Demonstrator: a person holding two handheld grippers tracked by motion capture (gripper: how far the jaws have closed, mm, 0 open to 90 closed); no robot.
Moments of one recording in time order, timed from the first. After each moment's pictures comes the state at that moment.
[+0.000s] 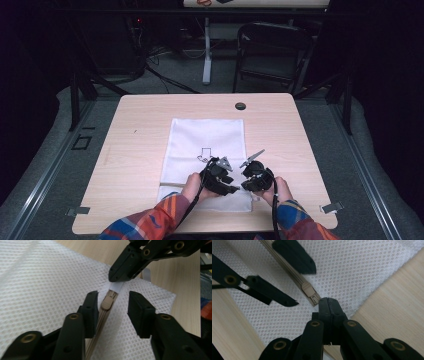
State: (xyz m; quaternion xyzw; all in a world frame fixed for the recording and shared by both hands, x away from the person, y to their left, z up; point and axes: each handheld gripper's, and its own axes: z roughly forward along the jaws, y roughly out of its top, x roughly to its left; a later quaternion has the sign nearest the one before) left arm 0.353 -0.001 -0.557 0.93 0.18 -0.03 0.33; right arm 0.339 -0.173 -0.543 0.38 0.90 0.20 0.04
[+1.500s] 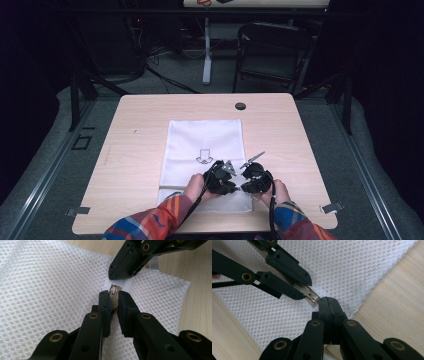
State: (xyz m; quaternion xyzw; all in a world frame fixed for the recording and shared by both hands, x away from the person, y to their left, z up) left arm 0.351 -0.006 -0.562 0.94 0.16 -0.02 0.31; right arm 0.337 -0.172 -0.553 0.41 0.89 0.20 0.03
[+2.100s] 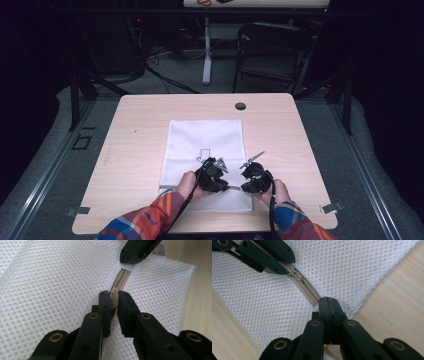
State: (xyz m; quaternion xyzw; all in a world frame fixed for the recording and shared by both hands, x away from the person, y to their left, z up) left arm 0.358 0.019 -0.558 0.94 0.17 -0.03 0.30; right arm 0.338 -0.172 -0.553 0.41 0.89 0.20 0.02
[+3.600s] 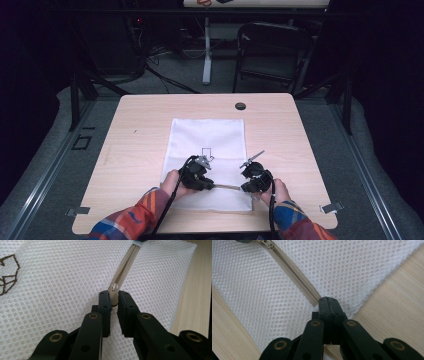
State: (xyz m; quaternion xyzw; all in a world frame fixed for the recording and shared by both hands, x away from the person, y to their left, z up) left arm 0.362 0.064 -0.552 0.94 0.19 -0.04 0.29; right arm 0.339 -0.171 -0.553 0.41 0.89 0.20 0.02
